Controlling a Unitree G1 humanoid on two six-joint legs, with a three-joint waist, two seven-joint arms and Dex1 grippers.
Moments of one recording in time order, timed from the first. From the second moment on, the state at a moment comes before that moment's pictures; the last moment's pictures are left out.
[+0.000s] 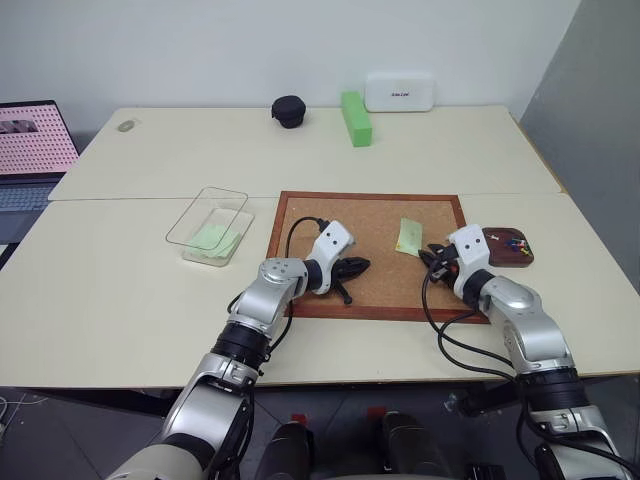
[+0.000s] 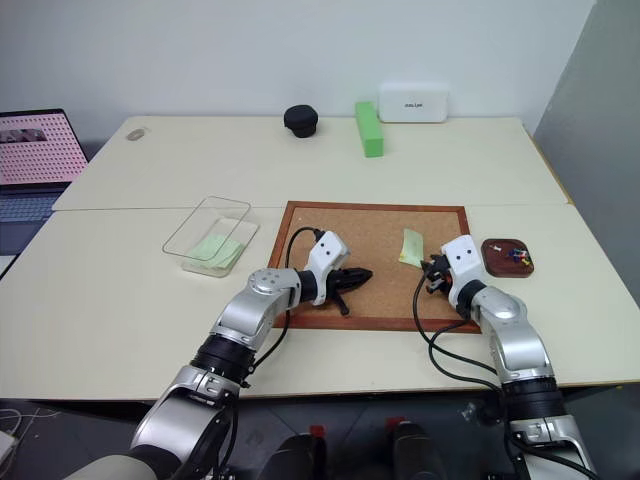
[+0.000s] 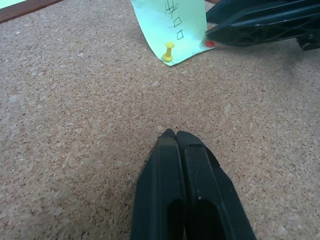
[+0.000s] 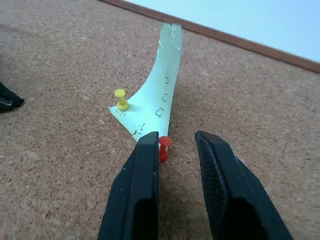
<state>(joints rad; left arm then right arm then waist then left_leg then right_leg) -0.64 0.20 -0.23 0.41 -0.07 0.37 -0.80 -0.32 -0.39 0.01 0.06 0.14 0.30 0.49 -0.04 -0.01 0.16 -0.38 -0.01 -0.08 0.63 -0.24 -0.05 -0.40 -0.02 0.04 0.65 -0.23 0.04</state>
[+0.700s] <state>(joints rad) -0.64 0.20 -0.24 0.42 -0.07 0.37 -0.80 -0.35 -0.38 0.02 0.14 0.17 0.19 0.56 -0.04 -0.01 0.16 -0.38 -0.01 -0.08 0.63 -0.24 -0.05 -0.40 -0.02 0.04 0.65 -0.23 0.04</state>
